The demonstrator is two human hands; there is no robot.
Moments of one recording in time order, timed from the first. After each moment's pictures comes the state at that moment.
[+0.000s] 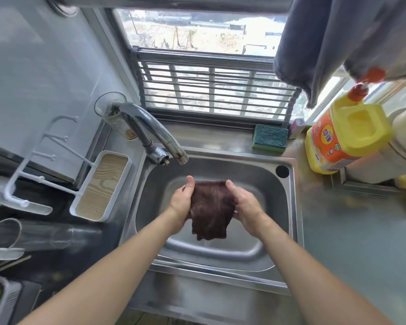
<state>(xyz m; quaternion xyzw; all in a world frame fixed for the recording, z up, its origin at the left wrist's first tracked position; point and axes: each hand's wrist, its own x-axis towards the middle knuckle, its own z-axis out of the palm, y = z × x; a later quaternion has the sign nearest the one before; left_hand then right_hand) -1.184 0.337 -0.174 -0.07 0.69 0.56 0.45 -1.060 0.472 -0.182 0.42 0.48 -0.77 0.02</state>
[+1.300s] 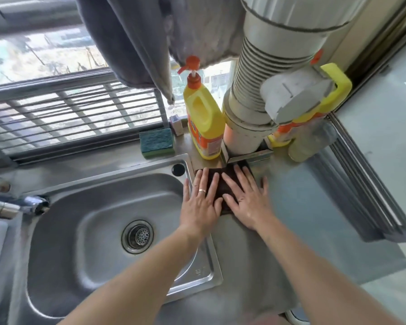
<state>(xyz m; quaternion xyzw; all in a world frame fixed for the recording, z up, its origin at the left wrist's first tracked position) -0.991 0.527 -0.219 0.60 0.79 0.03 0.10 -0.841 0.623 -0.218 0.43 0.89 -0.12 0.06</state>
